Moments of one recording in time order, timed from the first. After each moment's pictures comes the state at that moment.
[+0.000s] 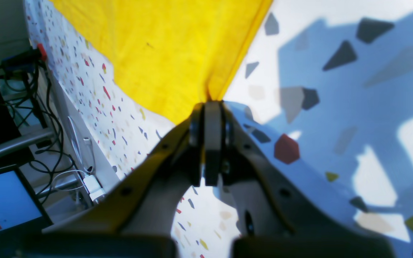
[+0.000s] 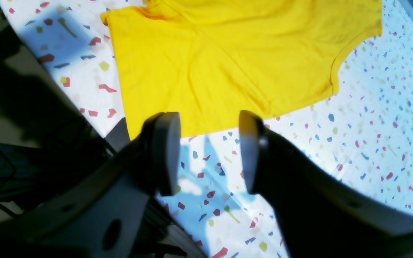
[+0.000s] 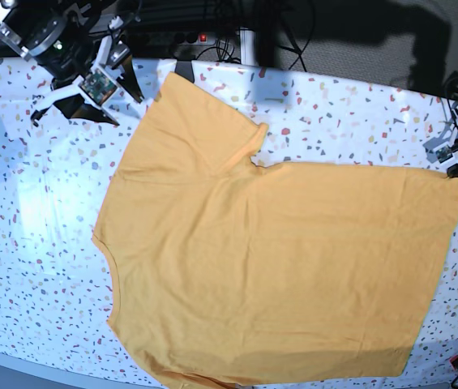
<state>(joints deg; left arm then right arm) -0.3 -46.2 19.9 62.4 28.9 -15.6 -6.5 -42.7 25.1 12.8 134.3 3.7 34.2 -30.1</state>
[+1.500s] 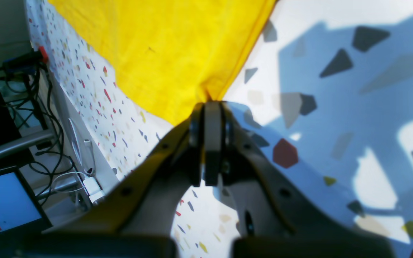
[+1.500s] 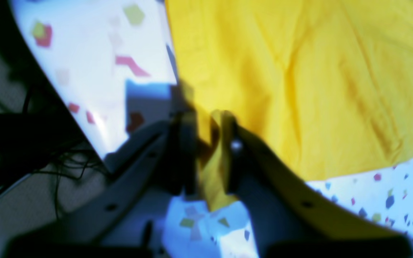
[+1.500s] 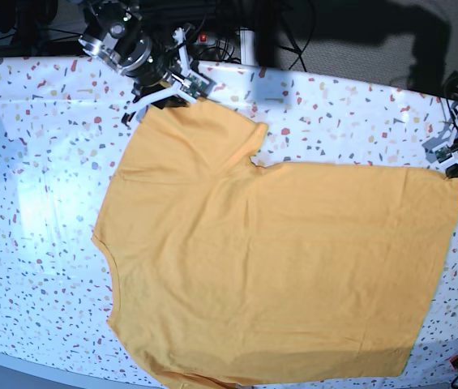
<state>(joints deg) -0.3 -46.1 19.9 62.4 28.9 -15.6 -6.7 -26.1 19.7 -14.9 107.8 -22.0 27.7 -26.0</state>
